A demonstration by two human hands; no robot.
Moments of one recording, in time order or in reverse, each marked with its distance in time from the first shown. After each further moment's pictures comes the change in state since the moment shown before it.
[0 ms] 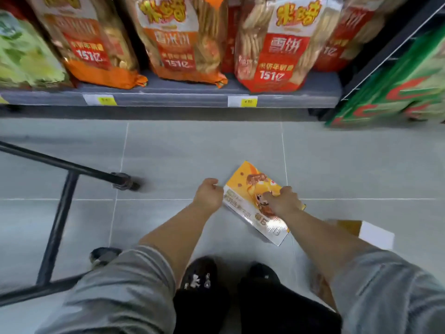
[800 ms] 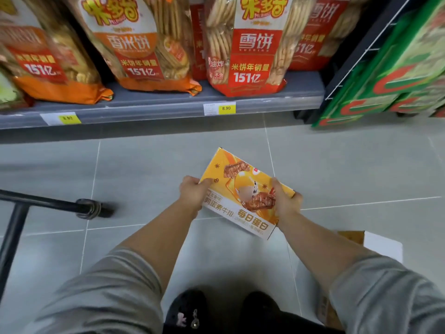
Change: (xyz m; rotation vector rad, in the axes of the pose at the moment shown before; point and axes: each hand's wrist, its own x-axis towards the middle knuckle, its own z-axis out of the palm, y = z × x) left_hand 0.084 0.015 0.029 -0.314 0.072 -0.074; right_hand 0.069 0.016 0.008 1.088 0.100 0.271
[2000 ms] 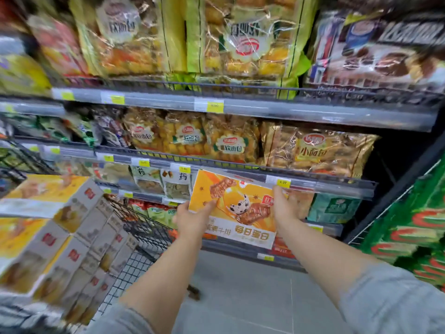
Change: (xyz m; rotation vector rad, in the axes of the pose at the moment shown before) left_hand -0.533 0.396 -0.306 -0.332 0.472 0.330; right_hand -0.612 -0.426 -0.045 -0.157 -0.332 -0.546
